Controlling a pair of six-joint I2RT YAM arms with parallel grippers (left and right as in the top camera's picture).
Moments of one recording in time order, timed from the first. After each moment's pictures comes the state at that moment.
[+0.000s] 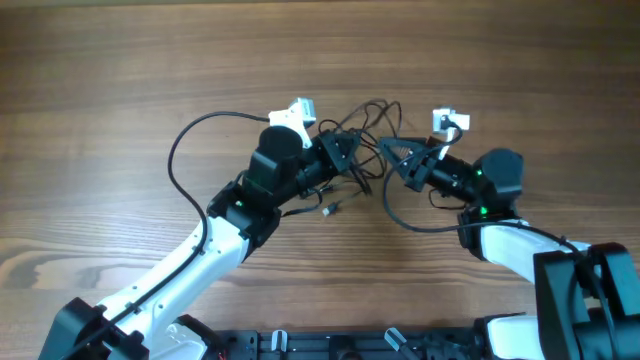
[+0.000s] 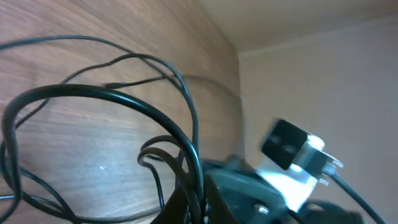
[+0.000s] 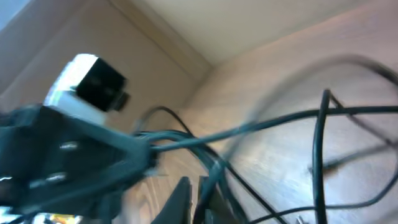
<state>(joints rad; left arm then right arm) -0.60 1.36 0.76 0.23 0.28 -1.11 0.14 1.55 0.40 1.08 -0.90 0.77</state>
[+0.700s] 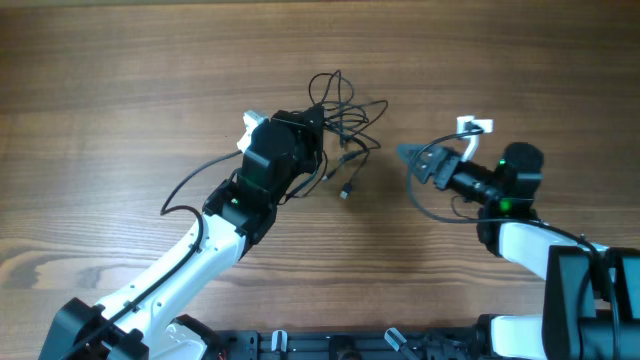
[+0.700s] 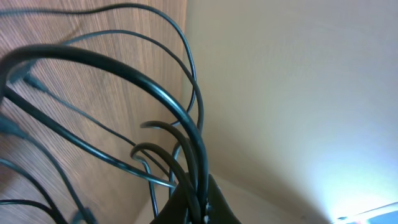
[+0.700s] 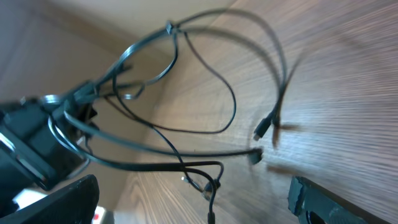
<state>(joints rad) -0.56 1.37 0.76 0.27 -0.09 -1.89 -0.03 1.55 0.40 0.81 -0.98 0.73</state>
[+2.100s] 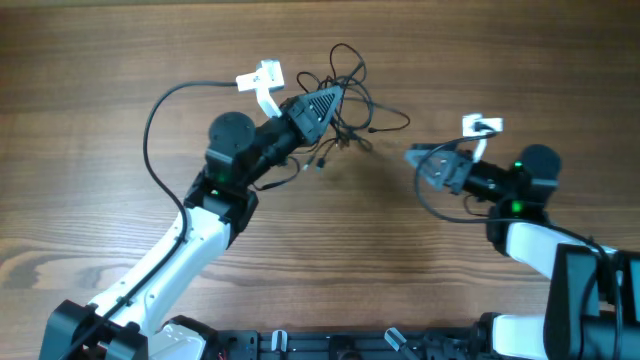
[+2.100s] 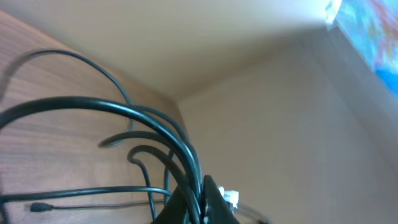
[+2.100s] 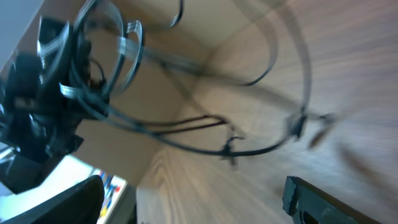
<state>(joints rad) -0.42 1.37 0.76 0.59 0.47 -1.02 -0.15 1.55 0.40 0.98 -1.22 0.80</state>
